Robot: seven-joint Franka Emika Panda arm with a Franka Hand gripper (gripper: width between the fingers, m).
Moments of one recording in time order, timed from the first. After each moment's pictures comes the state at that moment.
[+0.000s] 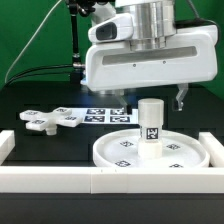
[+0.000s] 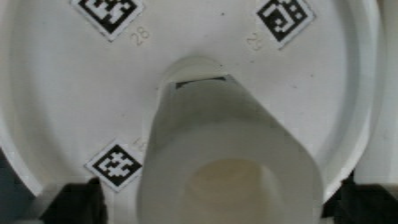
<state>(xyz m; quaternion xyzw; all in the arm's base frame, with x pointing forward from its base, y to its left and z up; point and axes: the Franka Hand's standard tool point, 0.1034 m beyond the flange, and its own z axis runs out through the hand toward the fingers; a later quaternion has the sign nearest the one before) 0.573 0.032 0.084 -1.00 0.02 -0.01 0.06</state>
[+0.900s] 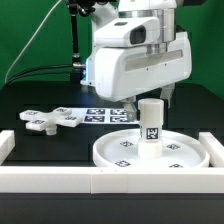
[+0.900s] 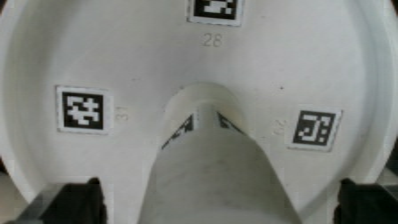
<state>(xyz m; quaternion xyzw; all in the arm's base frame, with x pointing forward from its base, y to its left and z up) 0.559 0.035 0.076 -0.93 -0.37 -0.01 0.03</state>
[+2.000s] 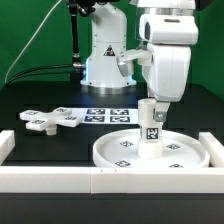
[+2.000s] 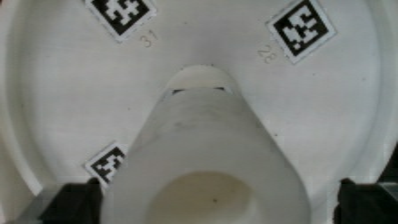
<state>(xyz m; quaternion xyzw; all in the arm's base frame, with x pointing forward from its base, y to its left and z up) 0.560 0.046 0.078 -0.71 -0.70 0.01 -0.02</state>
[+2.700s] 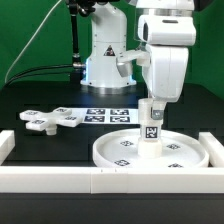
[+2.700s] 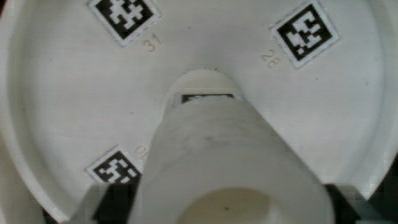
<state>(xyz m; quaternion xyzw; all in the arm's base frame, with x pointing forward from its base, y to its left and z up) 0.559 0.045 0.077 -0.73 -0.69 0.01 -0.02</state>
